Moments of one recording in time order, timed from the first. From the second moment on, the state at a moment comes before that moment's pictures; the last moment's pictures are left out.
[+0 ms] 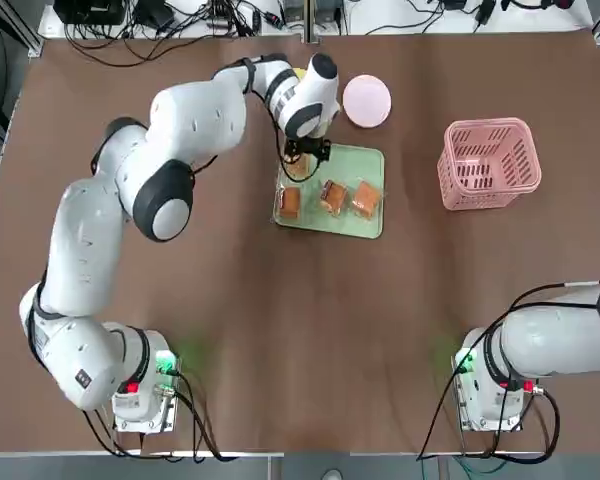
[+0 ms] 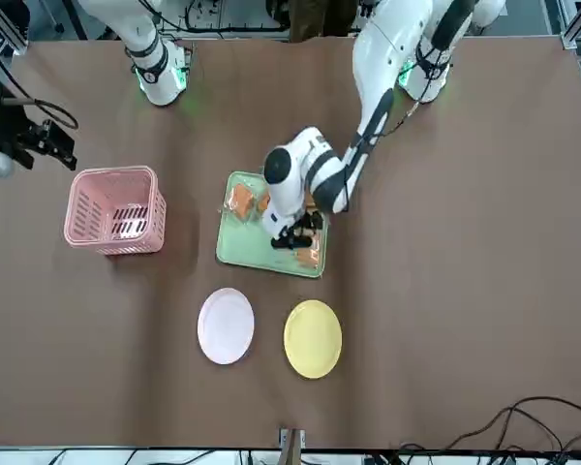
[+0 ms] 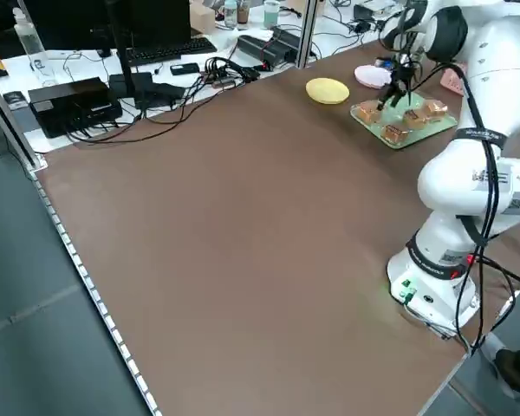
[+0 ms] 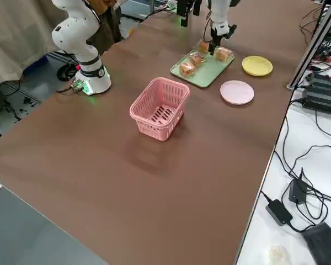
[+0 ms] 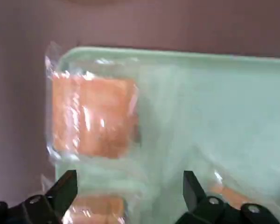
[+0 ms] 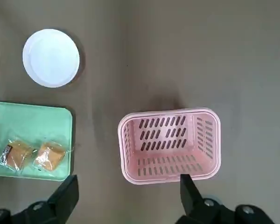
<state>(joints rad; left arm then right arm) -0.74 0.81 -0.17 -1.36 0.22 2.04 -0.93 0.05 0.00 0.04 -1.50 -0.02 1.49 0.11</state>
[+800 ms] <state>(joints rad) -1.01 0.80 -0.18 -1.36 0.08 2.00 -1.09 0.05 0.00 0.04 -1.50 -0.02 1.49 0.11</state>
